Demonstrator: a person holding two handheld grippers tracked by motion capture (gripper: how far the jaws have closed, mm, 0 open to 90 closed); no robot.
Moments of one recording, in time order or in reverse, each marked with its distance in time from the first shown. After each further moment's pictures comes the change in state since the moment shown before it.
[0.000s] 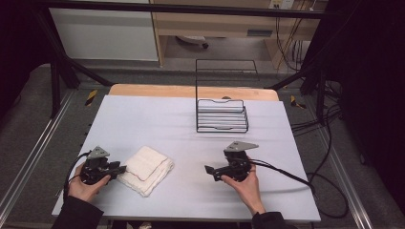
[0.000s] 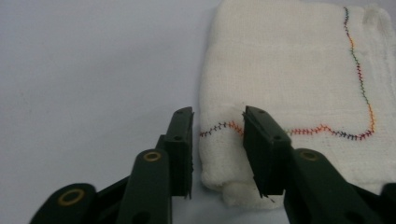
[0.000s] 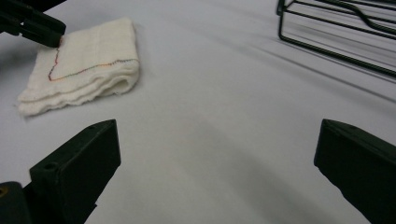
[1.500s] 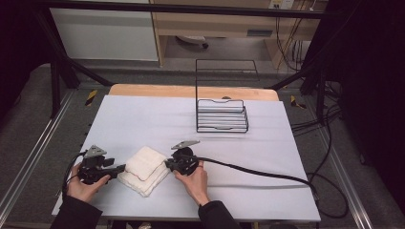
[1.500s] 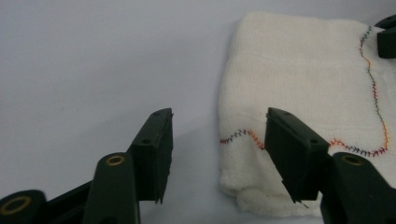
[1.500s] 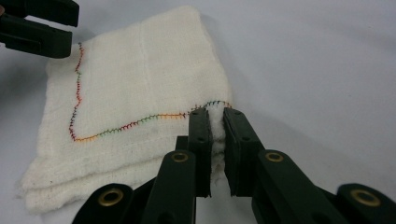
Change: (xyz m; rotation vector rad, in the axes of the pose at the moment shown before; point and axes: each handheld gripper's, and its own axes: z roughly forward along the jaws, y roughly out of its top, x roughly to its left) left arm 0.003 0.001 -0.006 -0.049 0.065 -0.046; right arm 0.079 0.031 0.120 0.120 0.058 0.055
